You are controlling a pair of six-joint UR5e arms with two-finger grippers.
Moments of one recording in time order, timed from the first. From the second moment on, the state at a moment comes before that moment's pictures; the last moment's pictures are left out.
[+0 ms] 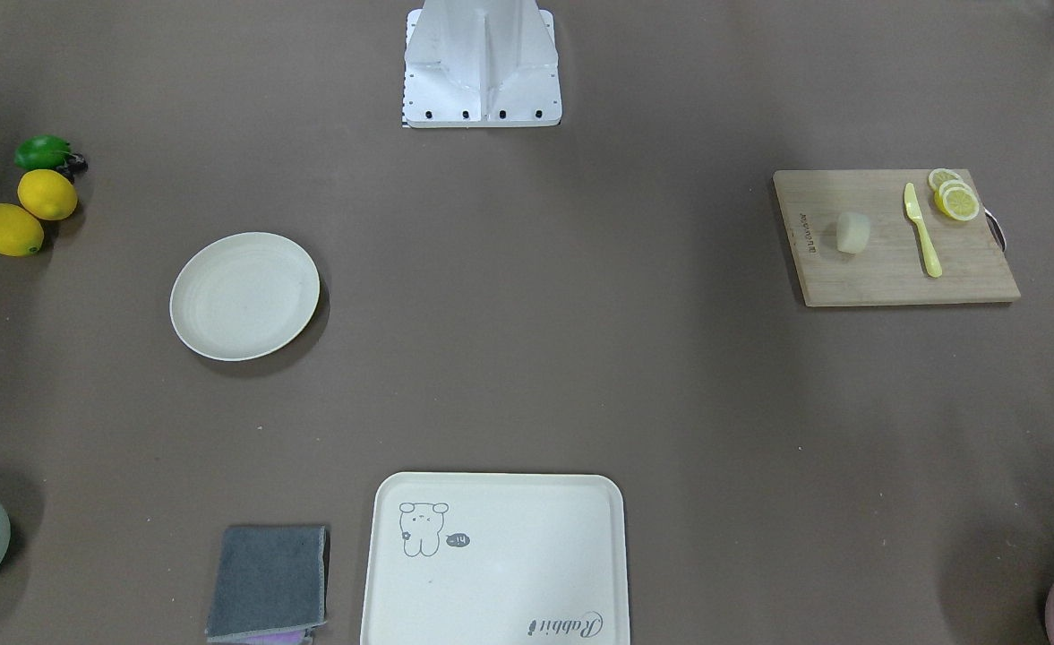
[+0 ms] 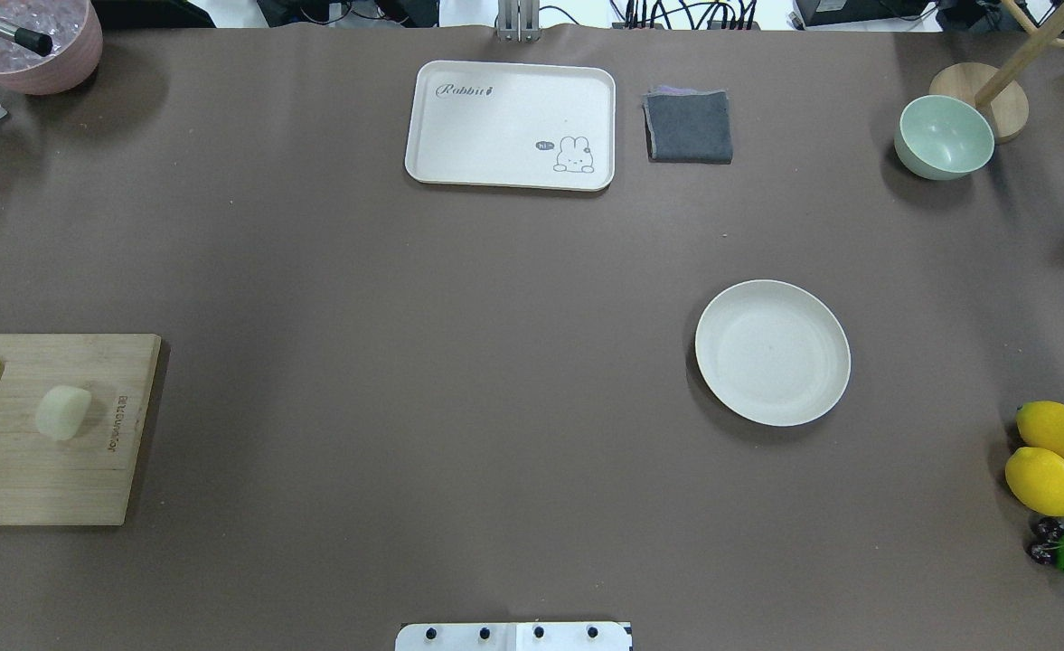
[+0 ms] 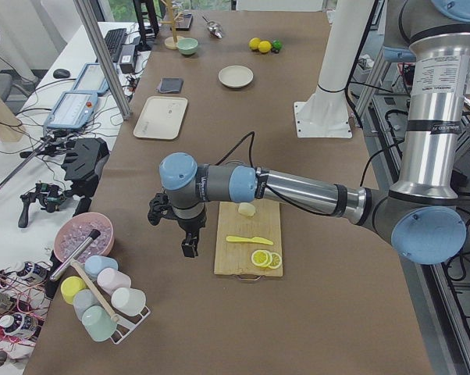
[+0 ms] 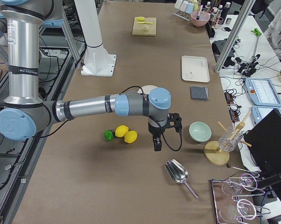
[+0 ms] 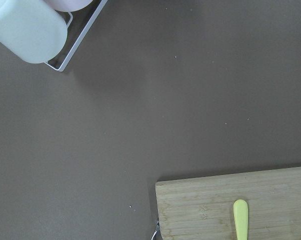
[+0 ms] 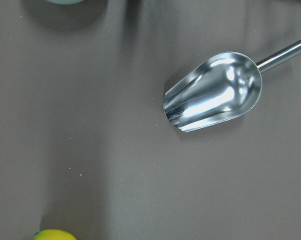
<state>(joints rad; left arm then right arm) -1.53 -1.61 -1.73 -1.39 -2.32 0.07 1.53 -1.64 1.83 -1.70 2.26 -0.07</state>
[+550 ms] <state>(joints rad) -1.53 -1.61 -1.75 -1.40 -2.33 0.08 1.53 -1.64 1.83 -1.70 2.26 -0.07</state>
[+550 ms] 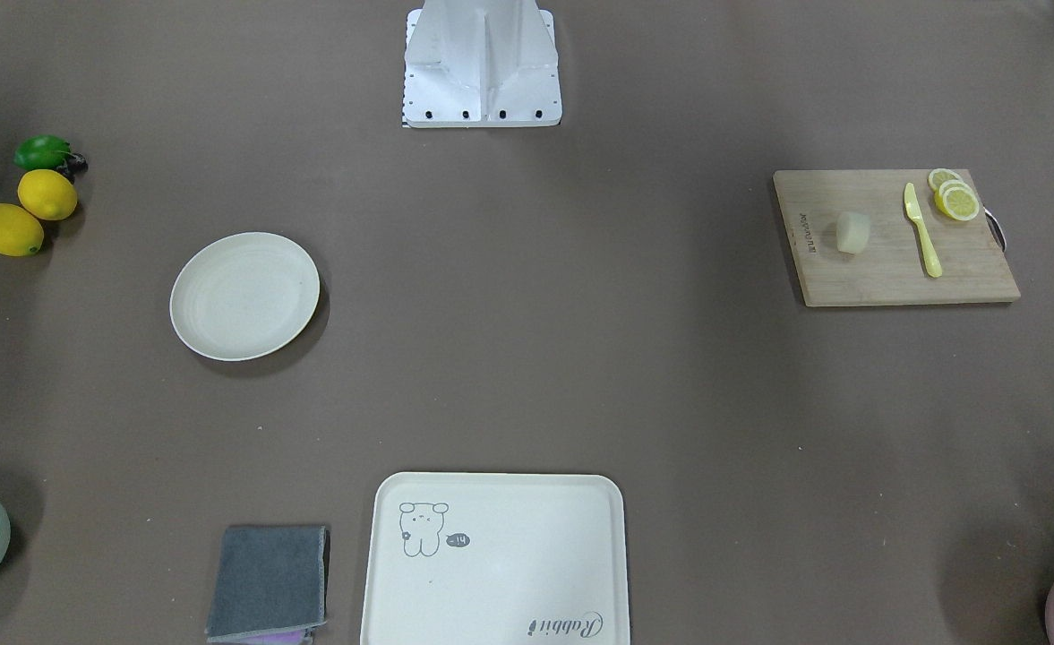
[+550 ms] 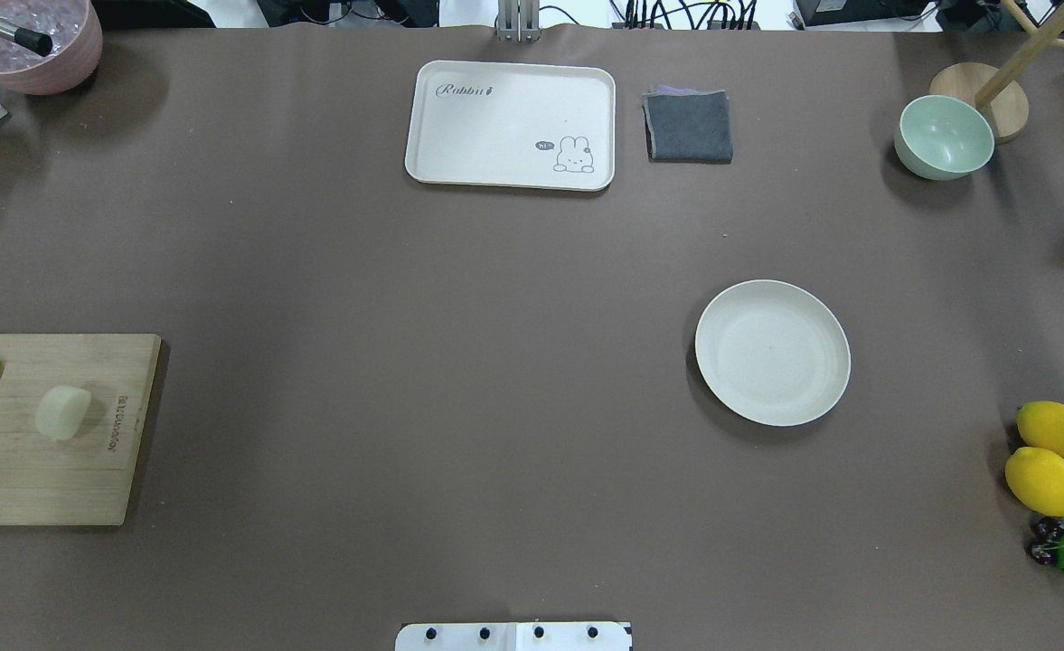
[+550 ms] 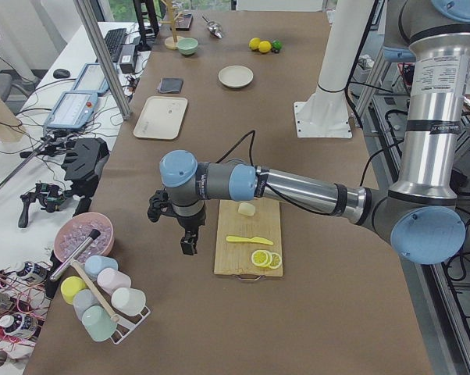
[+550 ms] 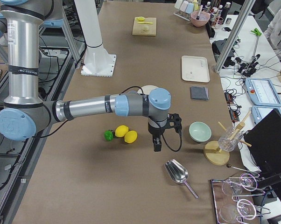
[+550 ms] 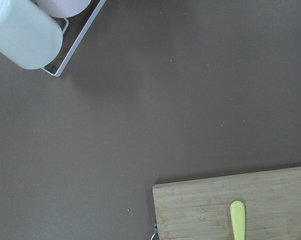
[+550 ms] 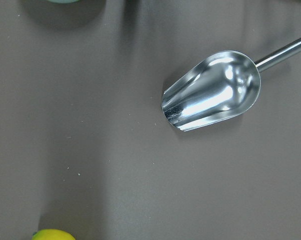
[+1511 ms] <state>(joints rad) -1.54 -1.65 -1.81 -1.64 -2.33 0.06 1.63 -1.54 1.91 -1.64 2.28 0.00</state>
